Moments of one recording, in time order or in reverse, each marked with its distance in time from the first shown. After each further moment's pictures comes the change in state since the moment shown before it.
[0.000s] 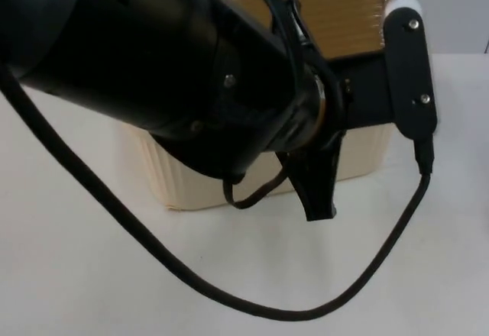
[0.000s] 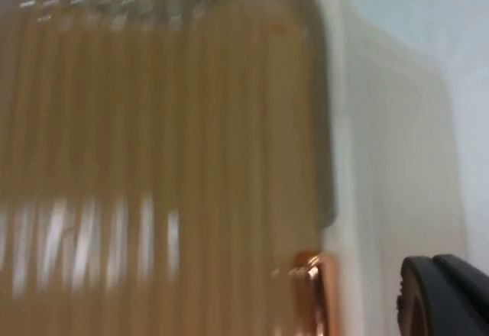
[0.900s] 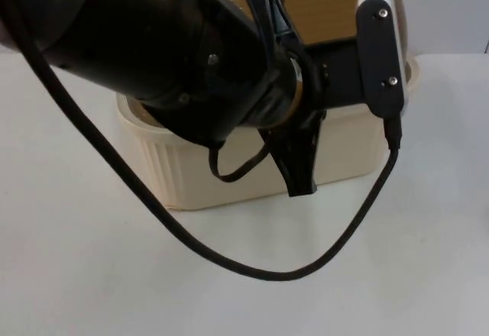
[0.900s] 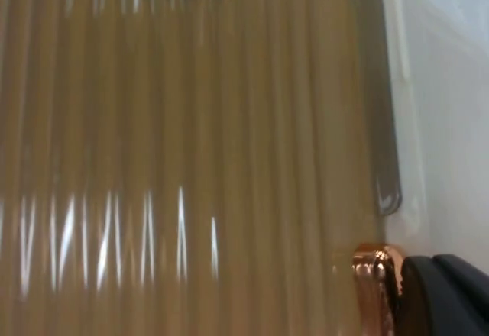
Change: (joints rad) right arm 0.000 0.000 0.000 0.000 -0.007 0.002; left arm 0.094 0.034 -0.034 0.083 -0.068 -0.023
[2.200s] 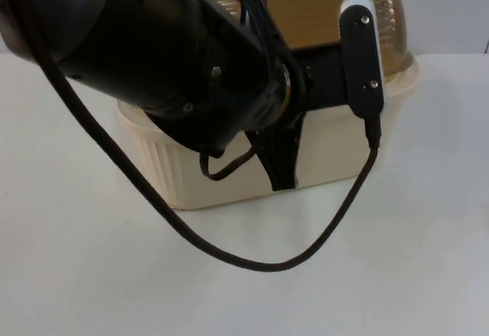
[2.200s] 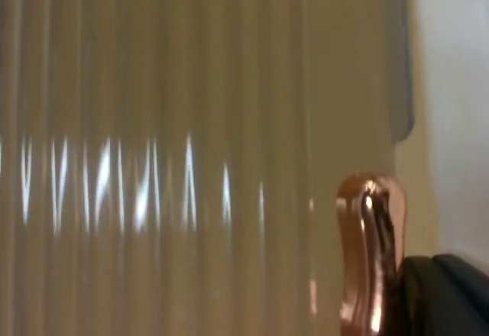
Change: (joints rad) right arm 0.000 0.000 0.000 0.000 0.000 0.000; left arm 0.010 0.026 0.000 0.002 0.122 0.000
